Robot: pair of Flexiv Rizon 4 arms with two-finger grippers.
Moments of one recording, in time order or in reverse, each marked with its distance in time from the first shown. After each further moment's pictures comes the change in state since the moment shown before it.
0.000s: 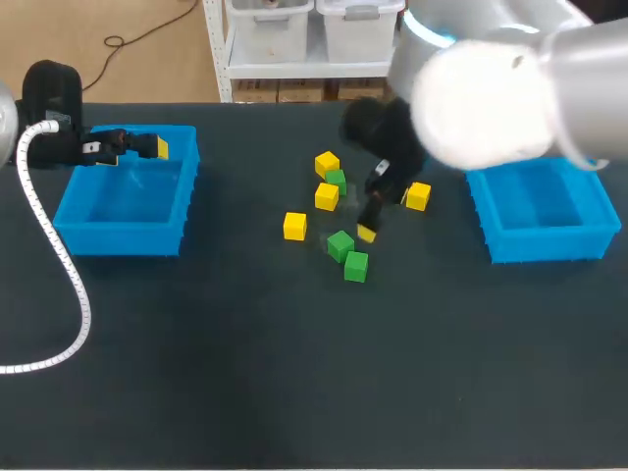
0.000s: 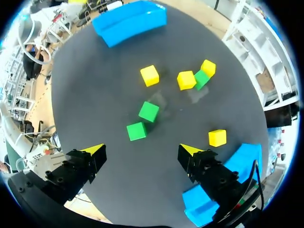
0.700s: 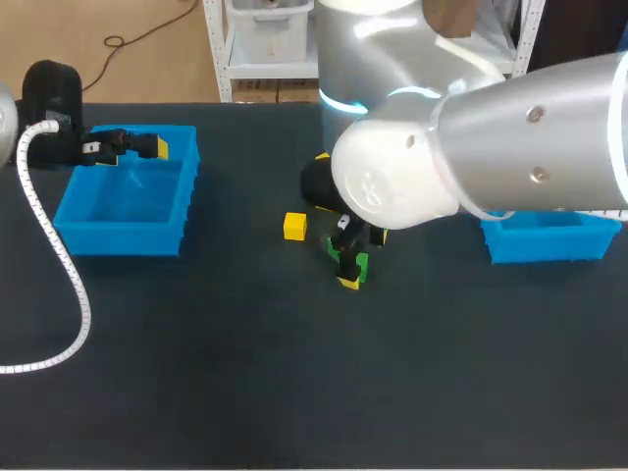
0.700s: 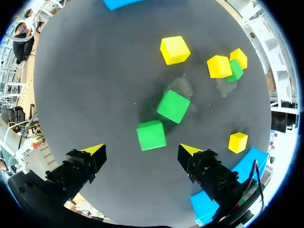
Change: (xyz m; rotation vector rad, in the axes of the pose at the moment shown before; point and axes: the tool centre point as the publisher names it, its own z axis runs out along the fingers) left arm 0.000 0.000 0.000 0.000 0.000 0.000; right arm 0.005 0.018 0.061 0.073 0.207 -0.045
